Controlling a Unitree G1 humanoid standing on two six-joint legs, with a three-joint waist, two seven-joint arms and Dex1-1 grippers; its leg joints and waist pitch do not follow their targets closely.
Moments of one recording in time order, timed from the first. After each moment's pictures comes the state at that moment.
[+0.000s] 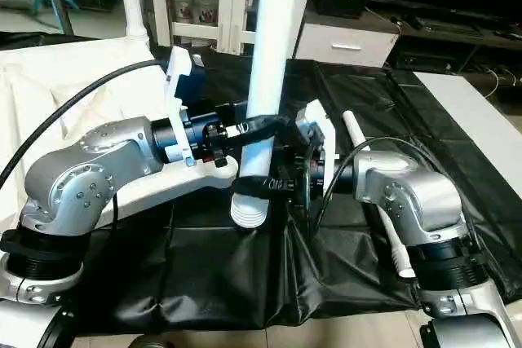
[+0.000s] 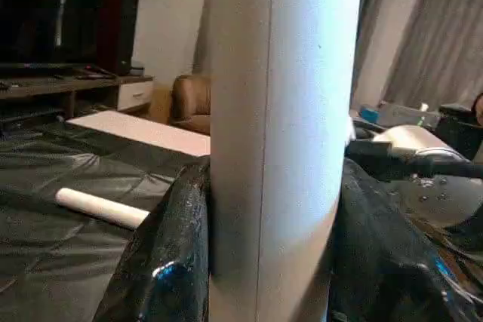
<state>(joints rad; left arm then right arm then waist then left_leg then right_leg) -0.64 0.23 -0.12 -0.15 -0.62 0.75 -0.74 -0.52 -0.52 0.14 0.01 0.57 0.77 1.10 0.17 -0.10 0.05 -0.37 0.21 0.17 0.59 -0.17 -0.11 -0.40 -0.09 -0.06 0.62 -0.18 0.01</state>
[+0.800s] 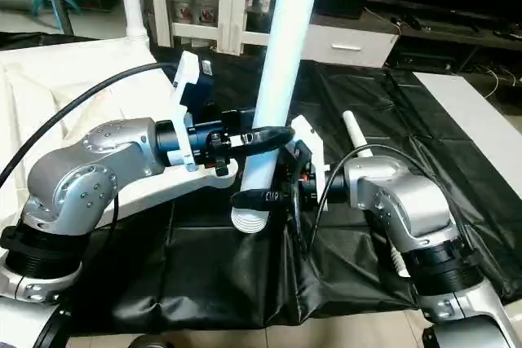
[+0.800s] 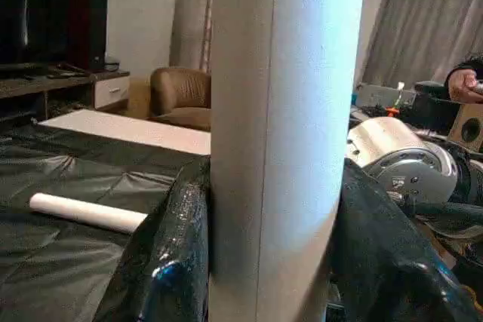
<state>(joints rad) -0.65 0.25 -0.16 -0.15 -0.61 0.74 -0.80 -0.51 -0.53 0.21 0.01 0.51 0.72 1.14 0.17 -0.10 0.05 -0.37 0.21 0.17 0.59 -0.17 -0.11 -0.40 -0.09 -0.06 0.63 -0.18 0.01</state>
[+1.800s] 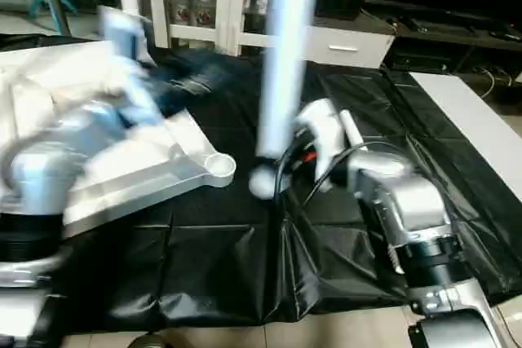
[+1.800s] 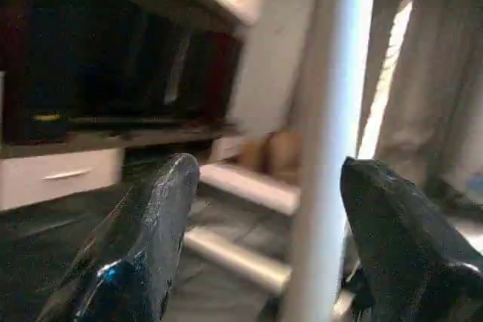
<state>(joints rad) -0.64 0.35 0.06 -0.06 -0.56 0.62 -0.68 -0.52 -0.45 0.06 0.22 0.35 0.56 0.73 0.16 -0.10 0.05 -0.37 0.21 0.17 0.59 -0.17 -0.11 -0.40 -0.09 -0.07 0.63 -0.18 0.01</state>
